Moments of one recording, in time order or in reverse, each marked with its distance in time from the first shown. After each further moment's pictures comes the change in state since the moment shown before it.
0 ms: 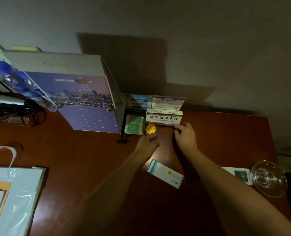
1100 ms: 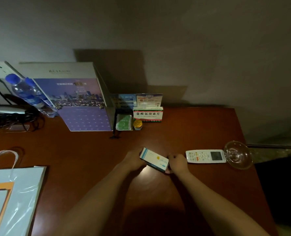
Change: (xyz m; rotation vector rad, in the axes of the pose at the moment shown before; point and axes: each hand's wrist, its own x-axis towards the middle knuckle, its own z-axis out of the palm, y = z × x) left_hand -0.094 -0.019 0.000 0.469 -0.133 0.119; right_hand -0.132 0.022 -0.012 0.508 -0.185 0.617
